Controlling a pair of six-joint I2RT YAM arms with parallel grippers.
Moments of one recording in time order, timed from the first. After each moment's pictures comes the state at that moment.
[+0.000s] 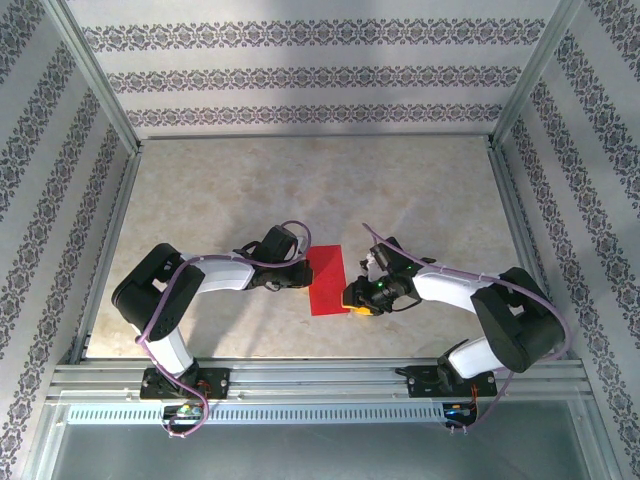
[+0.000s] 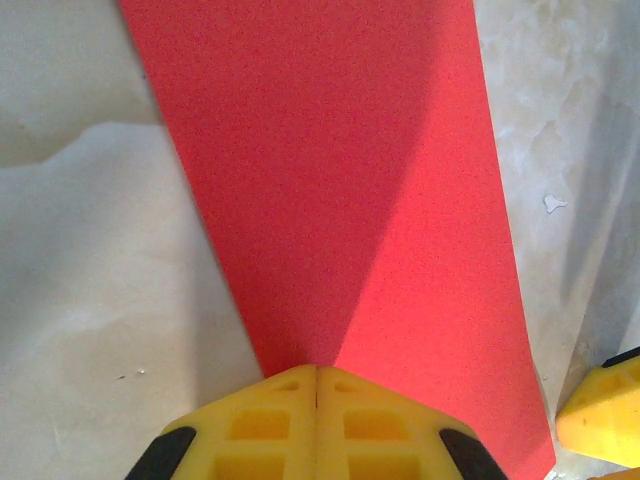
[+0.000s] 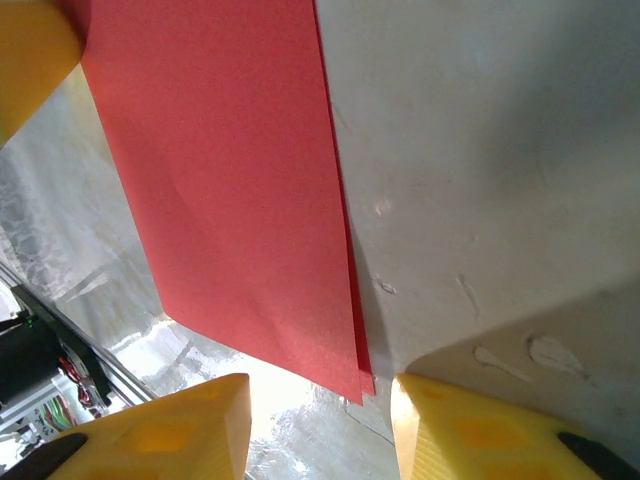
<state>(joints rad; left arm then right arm) -0.62 1.72 0.77 0.00 0.34 -0.62 0.54 1.47 0.57 -0.30 -0.62 0.76</state>
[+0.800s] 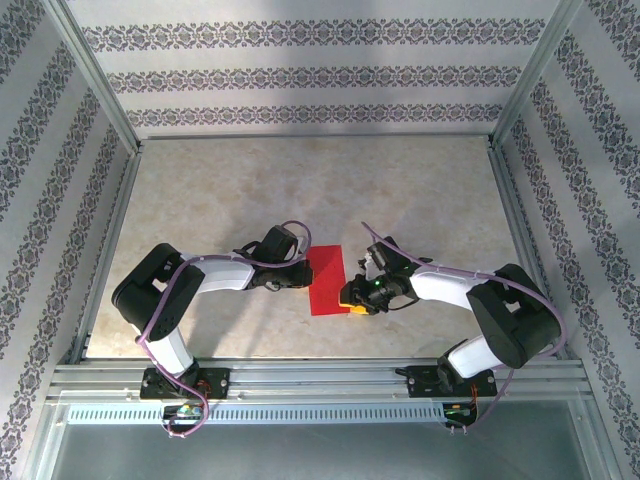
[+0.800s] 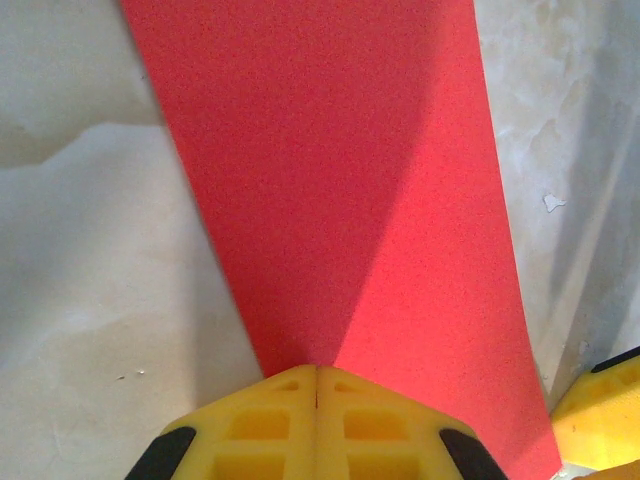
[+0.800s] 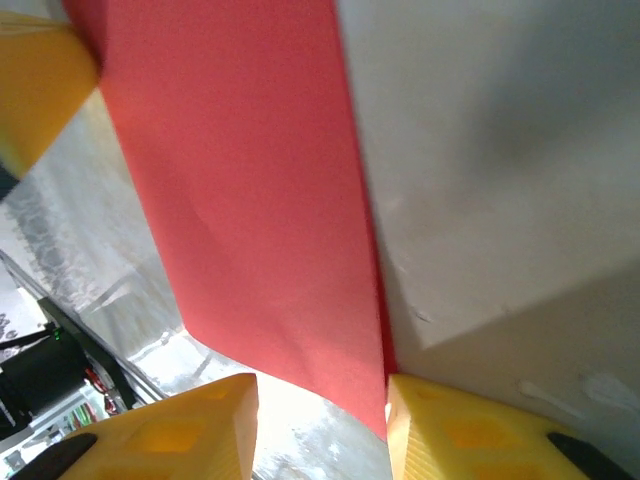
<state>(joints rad) -0.62 1.72 0.77 0.00 0.34 -0.62 0.56 1.49 0.58 -0.23 -0.63 0.83</state>
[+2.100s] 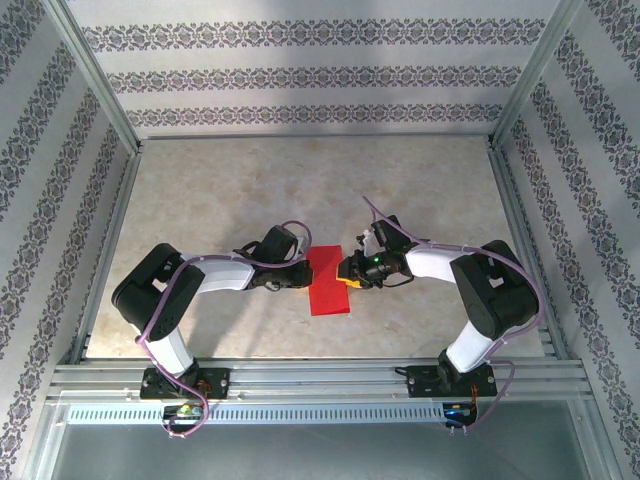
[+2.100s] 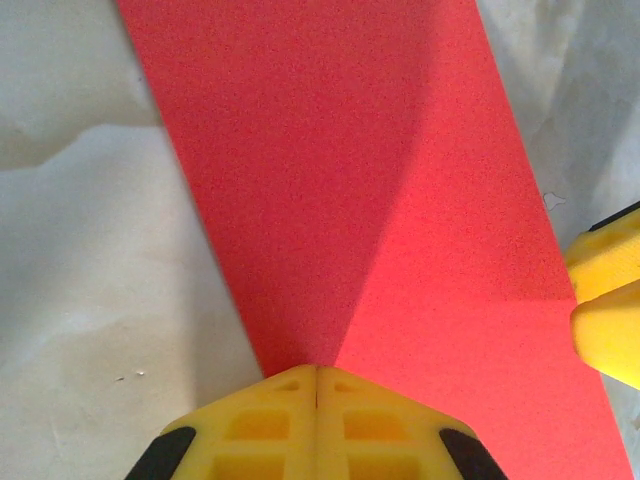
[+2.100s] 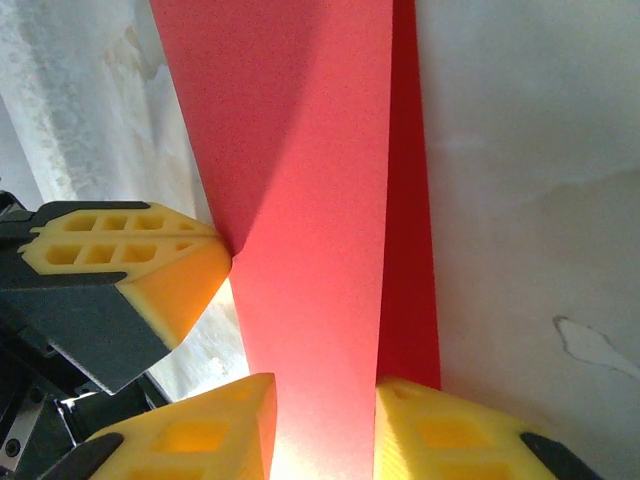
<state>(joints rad) -0.62 1.72 0.77 0.00 0.34 -0.61 0.42 1.66 0.72 -0.15 -0.72 0.74</state>
